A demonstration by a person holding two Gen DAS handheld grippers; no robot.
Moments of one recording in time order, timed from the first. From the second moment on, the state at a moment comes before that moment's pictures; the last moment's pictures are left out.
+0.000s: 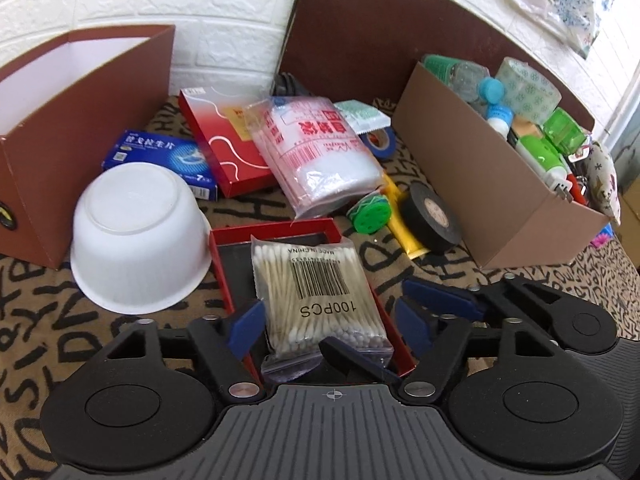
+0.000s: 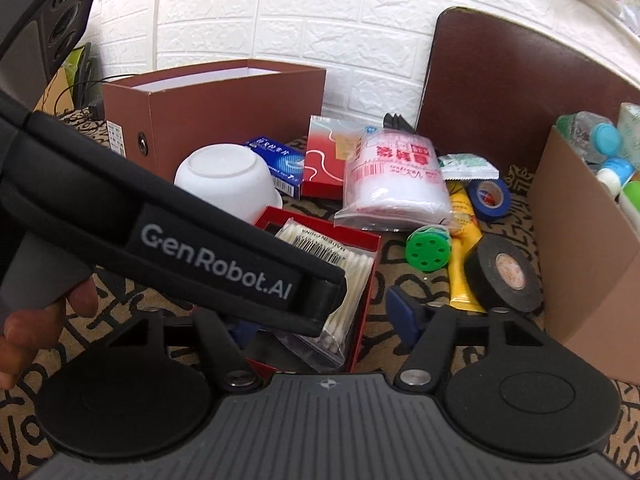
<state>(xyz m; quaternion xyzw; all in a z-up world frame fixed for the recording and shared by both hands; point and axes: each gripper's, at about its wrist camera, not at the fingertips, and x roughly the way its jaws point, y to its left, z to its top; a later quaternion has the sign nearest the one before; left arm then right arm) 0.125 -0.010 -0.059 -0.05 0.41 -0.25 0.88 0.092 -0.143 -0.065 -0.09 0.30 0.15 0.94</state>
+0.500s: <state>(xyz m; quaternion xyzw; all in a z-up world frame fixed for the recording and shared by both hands) 0.139 -0.009 -0.073 -0.05 0.43 -0.24 0.87 0.100 -0.138 -0.074 -0.10 0.31 0.17 0.93</state>
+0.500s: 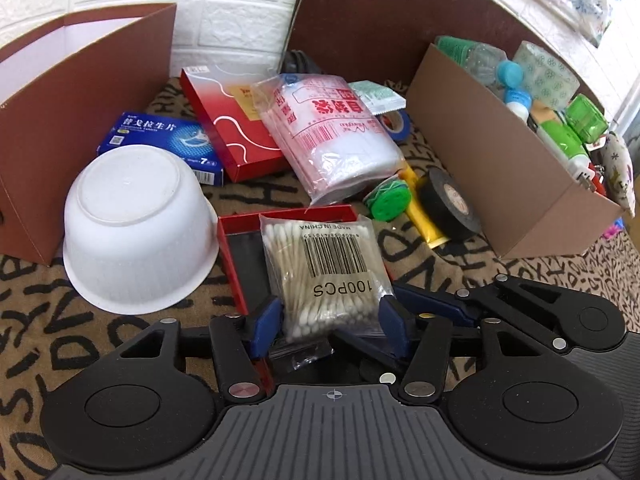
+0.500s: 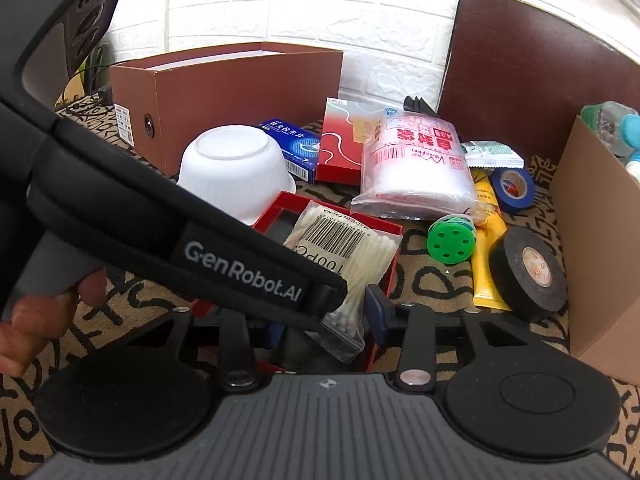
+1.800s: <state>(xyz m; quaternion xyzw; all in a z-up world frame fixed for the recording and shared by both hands) 0.086 0.011 -0.007 -0.05 0.36 -0.23 0.91 0.061 -0.126 -0.018 -0.11 0.26 0.18 0.94</state>
